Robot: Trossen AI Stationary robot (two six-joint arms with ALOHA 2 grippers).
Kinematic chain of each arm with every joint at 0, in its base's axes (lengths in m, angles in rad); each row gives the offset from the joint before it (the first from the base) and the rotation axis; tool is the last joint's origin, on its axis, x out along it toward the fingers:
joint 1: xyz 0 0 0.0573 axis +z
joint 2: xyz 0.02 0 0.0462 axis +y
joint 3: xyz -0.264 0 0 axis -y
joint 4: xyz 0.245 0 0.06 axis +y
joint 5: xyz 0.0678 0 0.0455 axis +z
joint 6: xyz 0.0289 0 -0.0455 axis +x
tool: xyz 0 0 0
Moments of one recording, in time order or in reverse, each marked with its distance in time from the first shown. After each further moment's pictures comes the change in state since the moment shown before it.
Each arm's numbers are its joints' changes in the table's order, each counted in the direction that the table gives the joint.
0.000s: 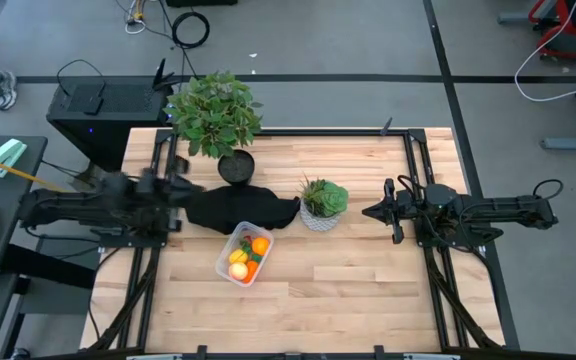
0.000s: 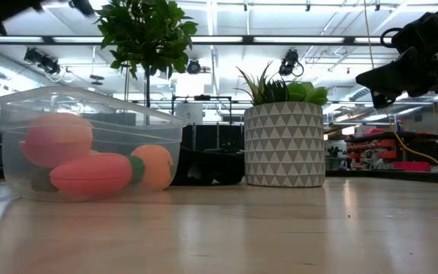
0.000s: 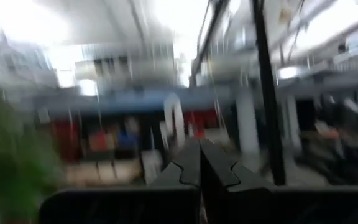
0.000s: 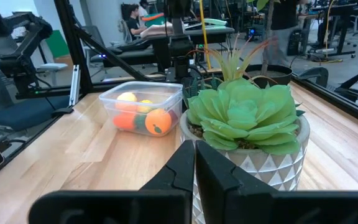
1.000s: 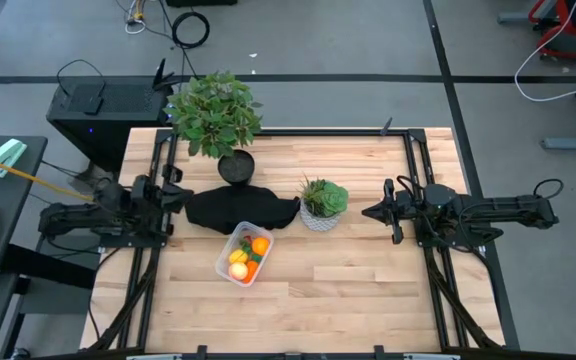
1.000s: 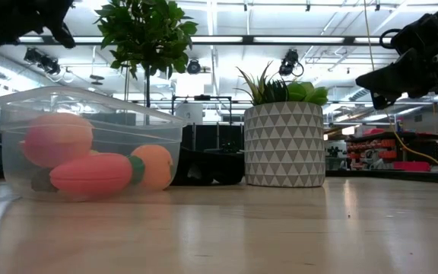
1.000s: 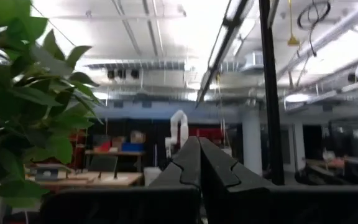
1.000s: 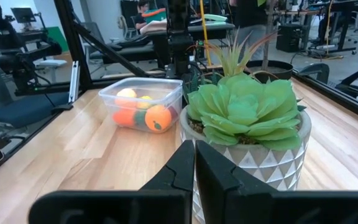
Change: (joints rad) left arm 0.004 -0.425 -0.212 0.130 0.057 -0.069; right arm 0.000 0.011 0.000 0.004 0.000 0.000
